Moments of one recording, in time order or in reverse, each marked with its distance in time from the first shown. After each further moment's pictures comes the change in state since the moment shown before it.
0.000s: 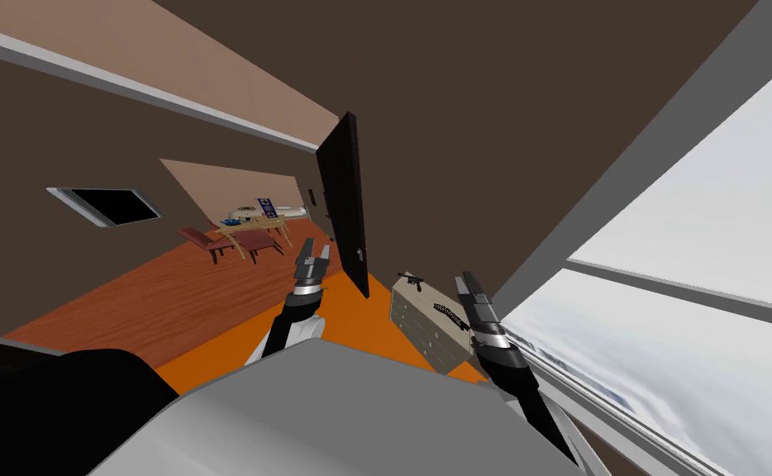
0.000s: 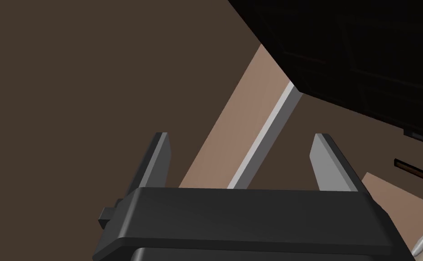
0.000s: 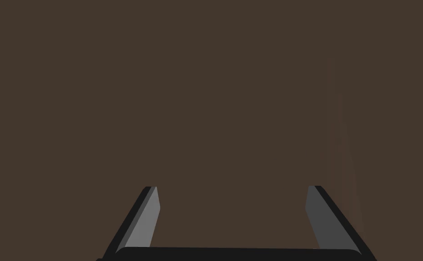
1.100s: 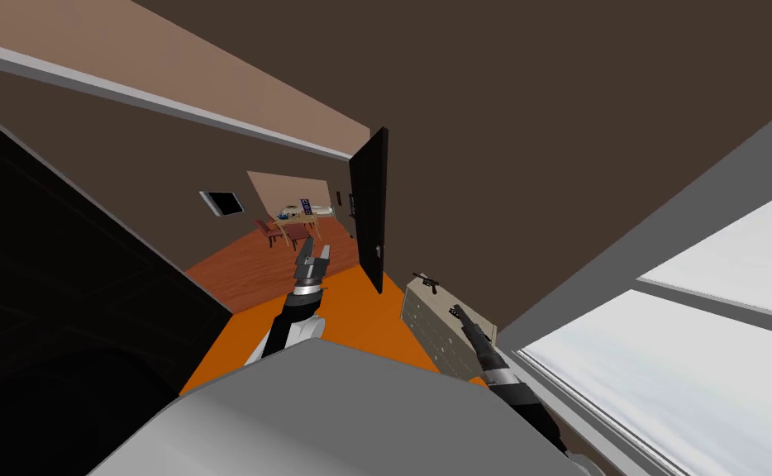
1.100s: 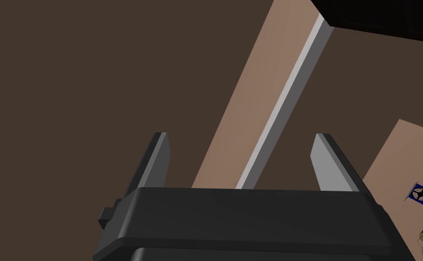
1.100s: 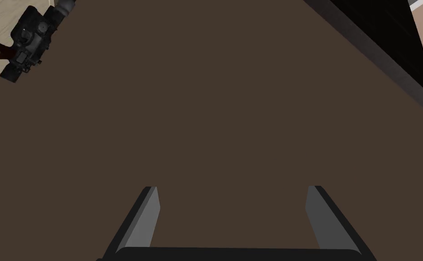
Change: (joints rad) left arm 0.000 0.000 0.000 0.000 0.000 0.000 0.000; right arm 0.106 -0.198 0.005 0.284 0.048 0.027 0.075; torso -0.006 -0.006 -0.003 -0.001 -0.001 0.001
